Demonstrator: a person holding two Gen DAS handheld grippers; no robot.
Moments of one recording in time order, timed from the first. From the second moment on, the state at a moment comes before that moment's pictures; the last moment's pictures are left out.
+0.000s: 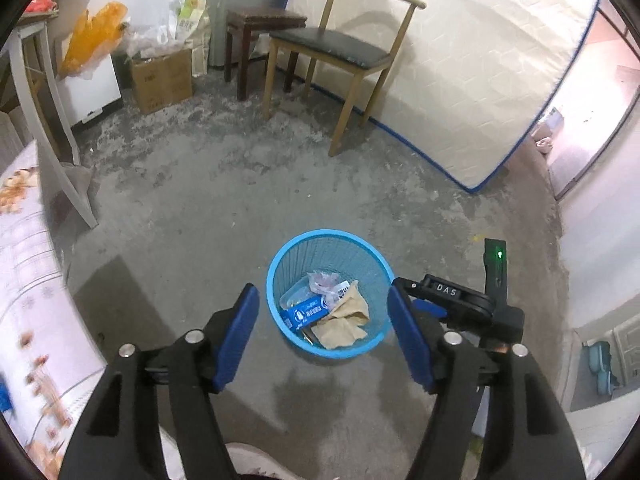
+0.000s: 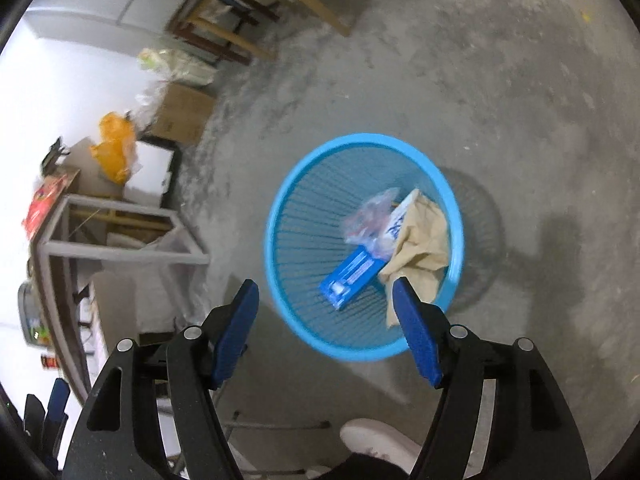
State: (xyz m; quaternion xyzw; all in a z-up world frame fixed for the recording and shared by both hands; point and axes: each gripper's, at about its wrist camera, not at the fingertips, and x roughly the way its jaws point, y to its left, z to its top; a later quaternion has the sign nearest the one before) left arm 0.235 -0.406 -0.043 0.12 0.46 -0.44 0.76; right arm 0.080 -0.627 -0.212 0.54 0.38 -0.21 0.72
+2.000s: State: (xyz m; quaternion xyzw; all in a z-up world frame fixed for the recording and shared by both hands) left arm 0.387 0.072 -0.040 -0.09 0.50 -0.35 0.78; right arm 0.224 -0.165 -0.028 0.18 0.44 0.17 0.86
